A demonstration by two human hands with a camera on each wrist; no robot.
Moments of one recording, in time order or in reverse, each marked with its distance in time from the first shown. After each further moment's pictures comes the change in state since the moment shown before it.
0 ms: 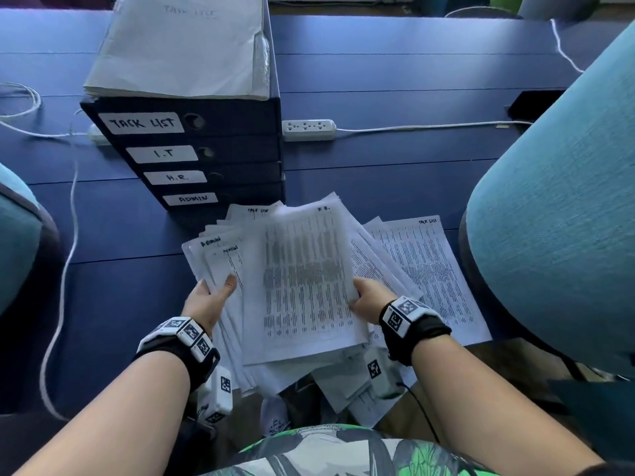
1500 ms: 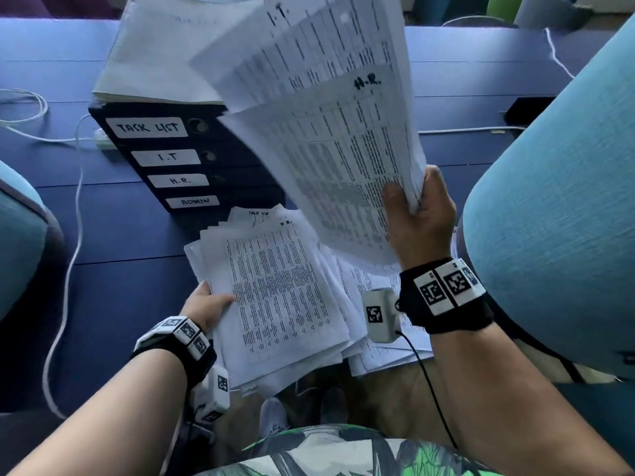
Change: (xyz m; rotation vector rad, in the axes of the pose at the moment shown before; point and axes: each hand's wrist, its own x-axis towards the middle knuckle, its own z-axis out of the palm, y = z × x) left_hand -0.019 0.017 0.002 0.069 -0.055 -0.053; right_hand -0.076 -0.062 -0.105 0.648 1.181 -0.691
